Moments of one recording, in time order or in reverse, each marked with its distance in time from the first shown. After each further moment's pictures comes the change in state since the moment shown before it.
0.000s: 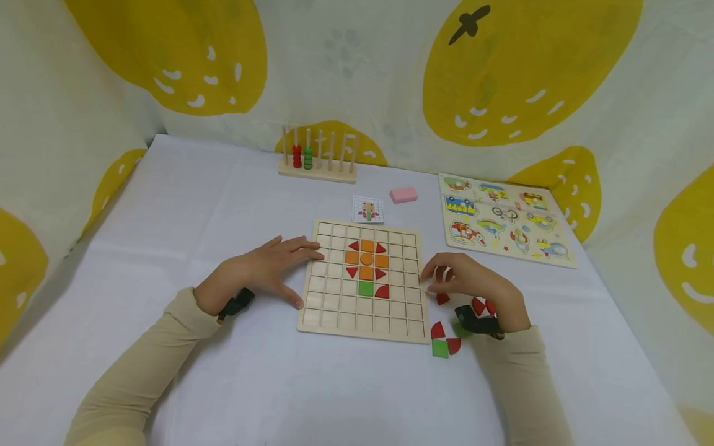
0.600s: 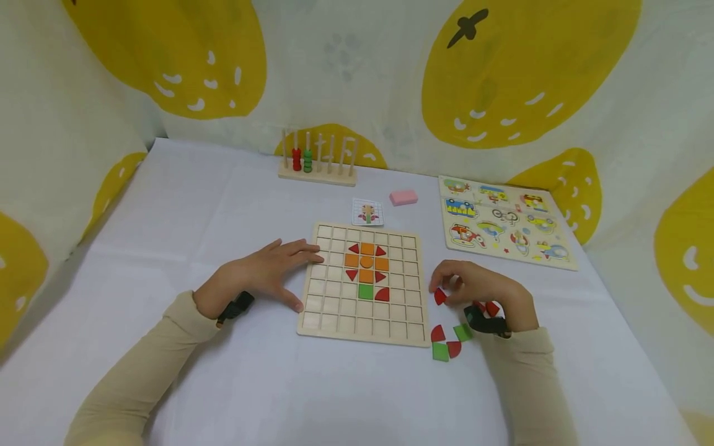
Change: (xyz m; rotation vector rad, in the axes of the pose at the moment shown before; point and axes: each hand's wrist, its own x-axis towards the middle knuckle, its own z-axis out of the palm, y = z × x) left_hand -0.001 0.001 -0.001 -0.013 0.001 0.012; right_hand -0.011 0.021 -0.005 0.039 -0.120 0.048
